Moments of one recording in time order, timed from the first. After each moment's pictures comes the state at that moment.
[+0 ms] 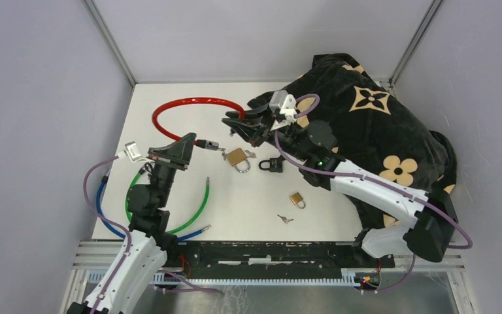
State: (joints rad) left arm -0.31 0.49 0.29 0.62 0.04 -0.85; right arm 0.87 1.32 1.05 0.65 -0.26 0.05
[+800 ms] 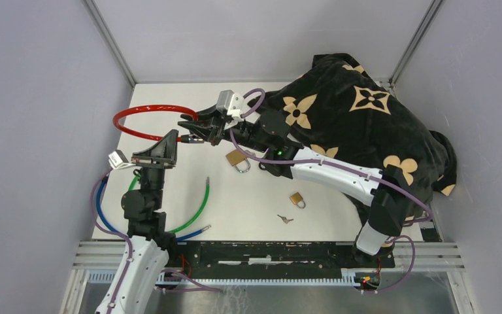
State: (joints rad) left arm -0.12 0.42 0.26 0.65 -0.03 -1.41; right arm 1.03 1.69 1.45 0.67 -0.34 -0.04
